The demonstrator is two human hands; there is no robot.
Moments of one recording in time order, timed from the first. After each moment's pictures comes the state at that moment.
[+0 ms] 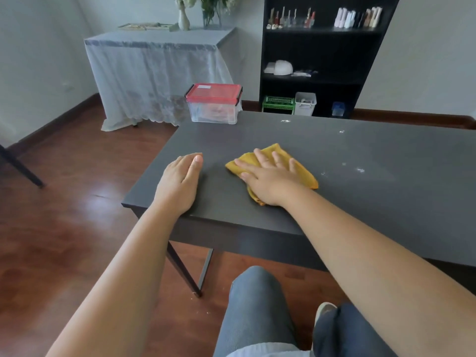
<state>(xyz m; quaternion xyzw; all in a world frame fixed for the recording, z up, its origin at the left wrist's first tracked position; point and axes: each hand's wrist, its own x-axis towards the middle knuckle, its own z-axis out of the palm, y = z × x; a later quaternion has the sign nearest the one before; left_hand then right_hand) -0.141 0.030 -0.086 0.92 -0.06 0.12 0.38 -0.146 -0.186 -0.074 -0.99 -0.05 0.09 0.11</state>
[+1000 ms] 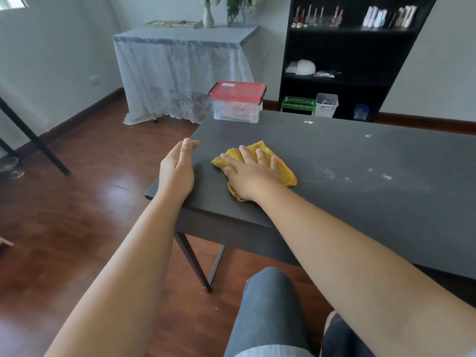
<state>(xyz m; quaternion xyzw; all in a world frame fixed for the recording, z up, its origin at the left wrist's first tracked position) -0.127 0.059 -0.082 0.82 0.04 0.18 0.54 -0.122 -0.109 -0.076 -0.99 -0.07 0.08 0.12</state>
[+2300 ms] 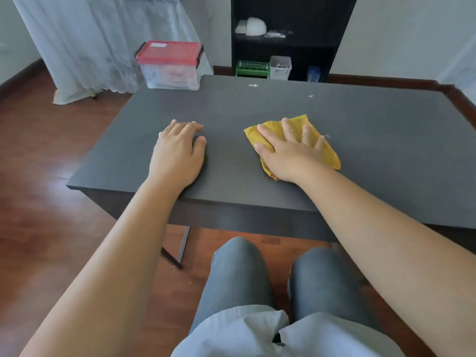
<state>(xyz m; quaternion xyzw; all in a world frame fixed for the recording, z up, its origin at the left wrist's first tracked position) -0.147 -0.044 -0.081 0.95 -0.13 0.12 0.26 -0.168 -0.275 -0.088 -0.99 0.10 0.06 0.08</state>
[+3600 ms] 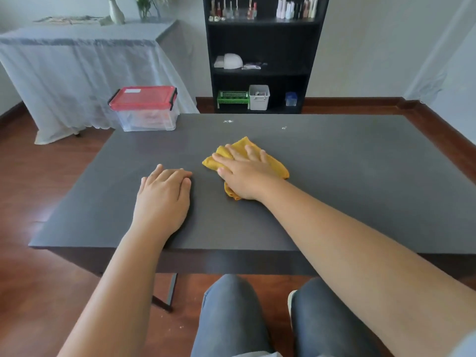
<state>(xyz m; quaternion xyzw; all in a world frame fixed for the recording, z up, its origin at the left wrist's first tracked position) -0.146 -0.063 -0.078 0.96 -0.13 0.09 0.22 -0.122 -0.263 -0.080 -0.99 -0.03 0.07 0.11</state>
